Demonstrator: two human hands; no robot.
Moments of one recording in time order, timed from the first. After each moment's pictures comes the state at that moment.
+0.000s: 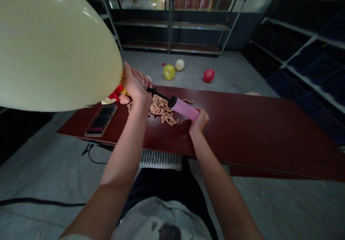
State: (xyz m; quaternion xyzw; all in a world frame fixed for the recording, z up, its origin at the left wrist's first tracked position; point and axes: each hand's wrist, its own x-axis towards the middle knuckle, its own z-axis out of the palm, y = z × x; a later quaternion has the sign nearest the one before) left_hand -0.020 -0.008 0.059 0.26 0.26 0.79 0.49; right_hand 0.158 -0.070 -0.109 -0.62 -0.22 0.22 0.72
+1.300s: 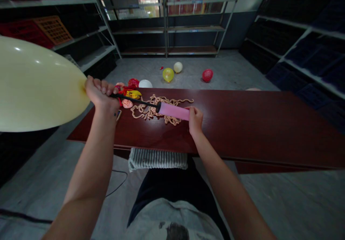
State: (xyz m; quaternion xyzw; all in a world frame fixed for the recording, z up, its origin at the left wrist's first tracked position) left_hand -0.123 -0.028 0.088 0.21 0.28 0.79 0.50; right_hand 0.138 -0.082 -0.087 -0.58 -0.36 0.24 0.69
